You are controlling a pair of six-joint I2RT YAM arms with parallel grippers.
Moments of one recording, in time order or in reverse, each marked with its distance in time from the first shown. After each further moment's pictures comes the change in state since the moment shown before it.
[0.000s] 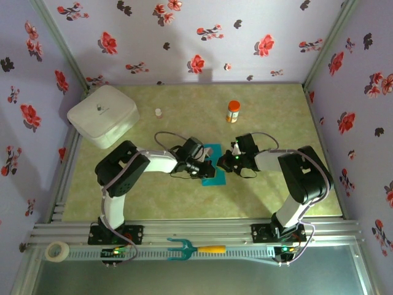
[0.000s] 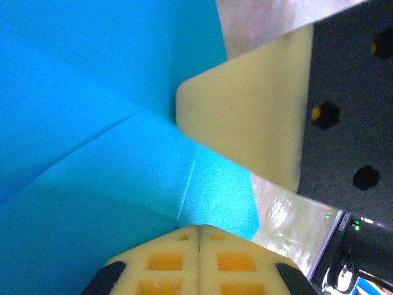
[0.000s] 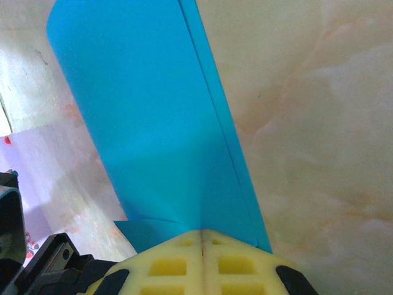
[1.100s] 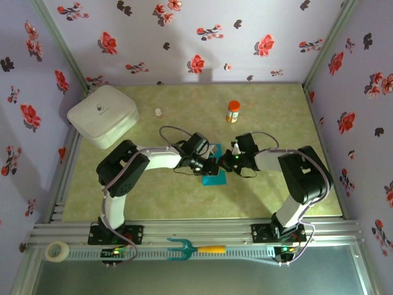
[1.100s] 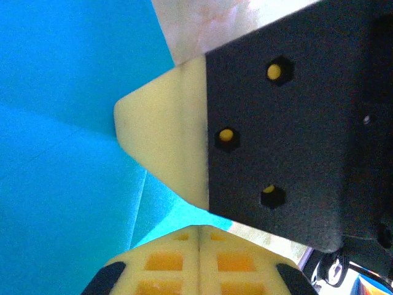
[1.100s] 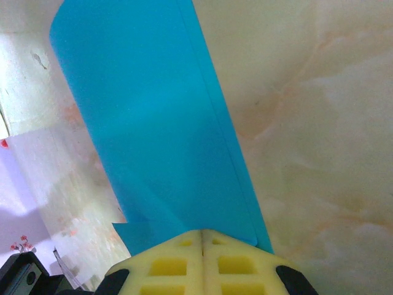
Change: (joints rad) left arm -0.012 0.017 0.135 -0.157 0.001 0.051; right arm 0.002 0.000 0.008 -0.011 0.014 0.001
